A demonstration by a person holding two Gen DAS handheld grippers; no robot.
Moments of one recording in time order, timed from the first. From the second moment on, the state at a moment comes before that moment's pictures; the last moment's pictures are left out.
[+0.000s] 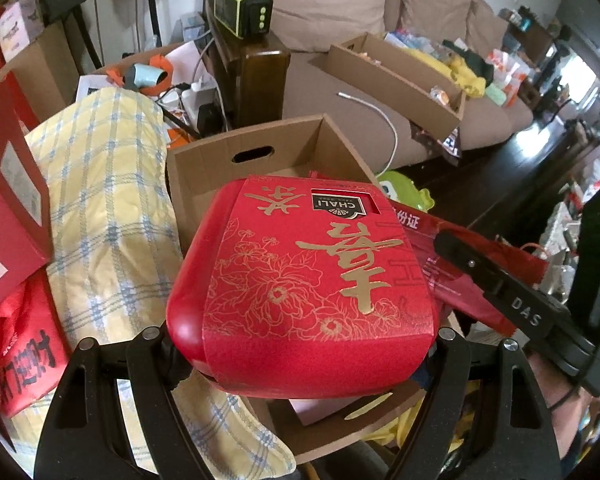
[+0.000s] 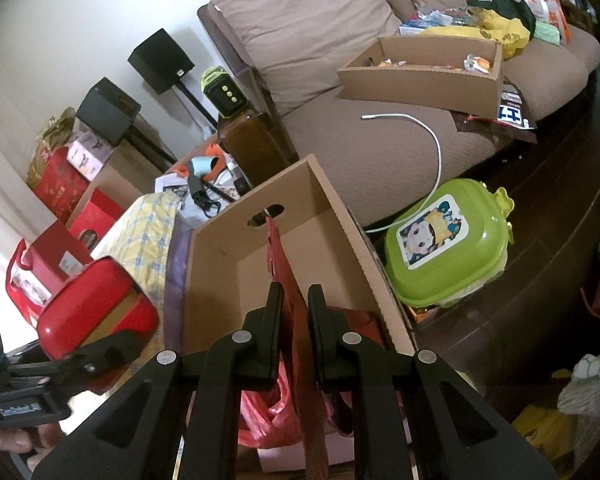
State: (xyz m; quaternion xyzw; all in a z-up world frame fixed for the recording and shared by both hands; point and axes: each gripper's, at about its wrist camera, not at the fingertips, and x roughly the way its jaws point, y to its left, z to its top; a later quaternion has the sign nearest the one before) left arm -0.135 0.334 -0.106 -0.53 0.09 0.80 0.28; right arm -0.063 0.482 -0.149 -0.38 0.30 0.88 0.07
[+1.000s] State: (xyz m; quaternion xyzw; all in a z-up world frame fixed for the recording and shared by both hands) left arm -0.151 0.373 -0.176 -0.57 0.12 0.78 0.24; right arm -0.065 0.486 -0.162 -0.40 0.30 0.86 0.07
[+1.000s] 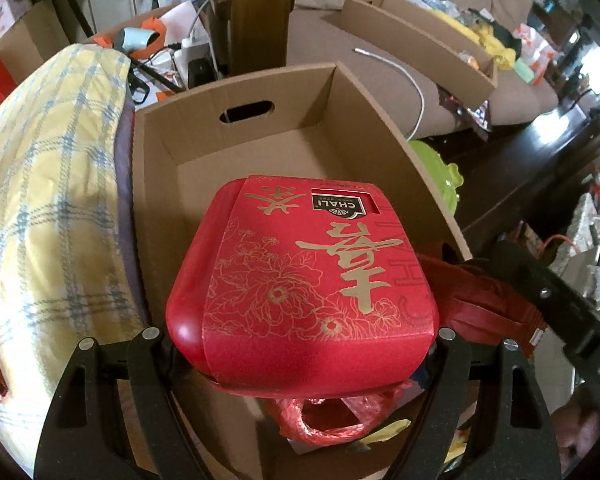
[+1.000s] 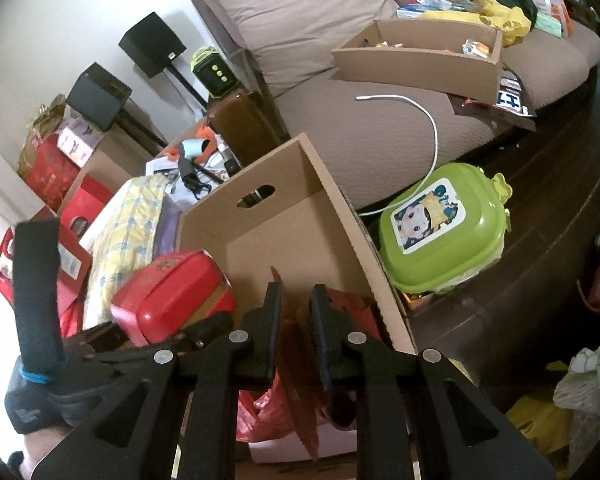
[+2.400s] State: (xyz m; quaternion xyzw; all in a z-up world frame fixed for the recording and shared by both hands) left arm -0.131 0.343 -0.118 -0.52 0.12 0.81 0.24; right arm -0.063 0.486 -0.162 -0.40 0.30 0.86 0.09
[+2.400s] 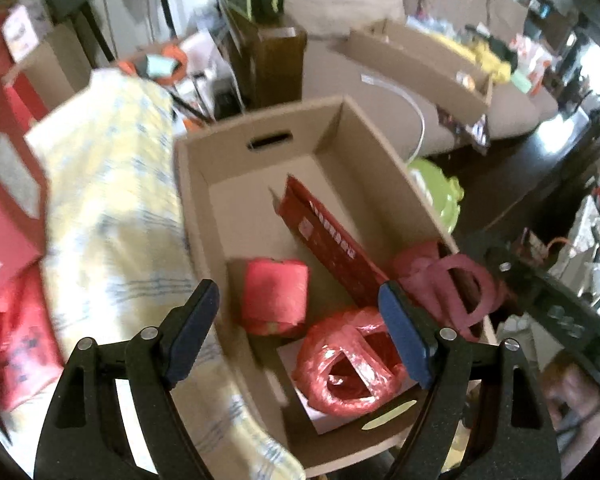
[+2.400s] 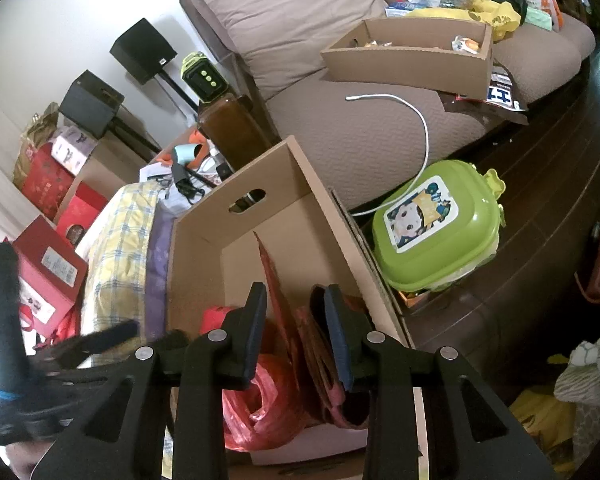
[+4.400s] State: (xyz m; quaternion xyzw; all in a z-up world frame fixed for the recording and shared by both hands) left arm -0.084 0.126 0.046 -0.34 0.03 0.93 0.12; right arm -0.043 0.376 -0.018 -0.31 0.17 0.94 -0.02
